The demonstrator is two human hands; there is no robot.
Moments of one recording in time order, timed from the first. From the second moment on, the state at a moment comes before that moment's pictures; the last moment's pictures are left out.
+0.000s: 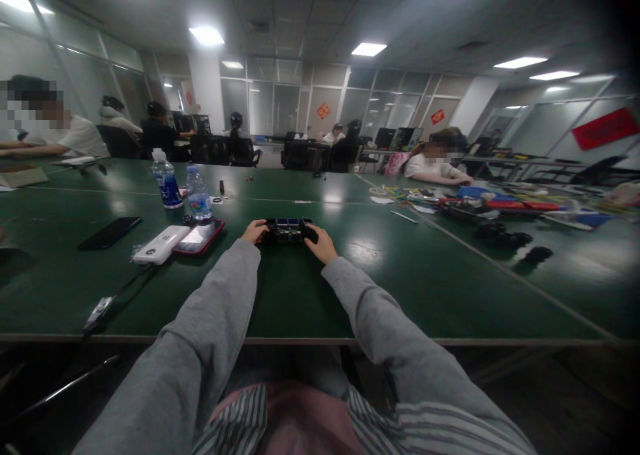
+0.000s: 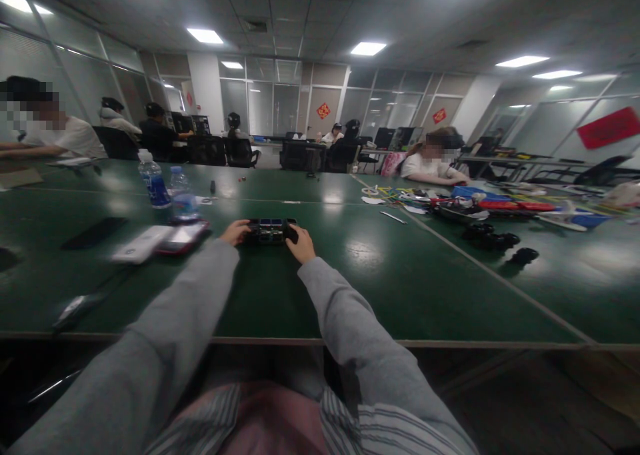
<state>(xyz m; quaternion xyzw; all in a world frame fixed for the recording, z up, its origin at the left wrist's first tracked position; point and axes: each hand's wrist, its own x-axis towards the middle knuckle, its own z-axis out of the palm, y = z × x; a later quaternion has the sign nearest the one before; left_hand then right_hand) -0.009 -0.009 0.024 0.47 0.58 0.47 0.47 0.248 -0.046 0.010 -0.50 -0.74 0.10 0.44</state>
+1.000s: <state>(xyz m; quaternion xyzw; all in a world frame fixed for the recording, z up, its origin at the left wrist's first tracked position) -0.013 -0.004 0.020 0.46 0.56 0.48 0.50 0.267 -0.021 0.001 -0.60 -0.56 0.17 0.54</state>
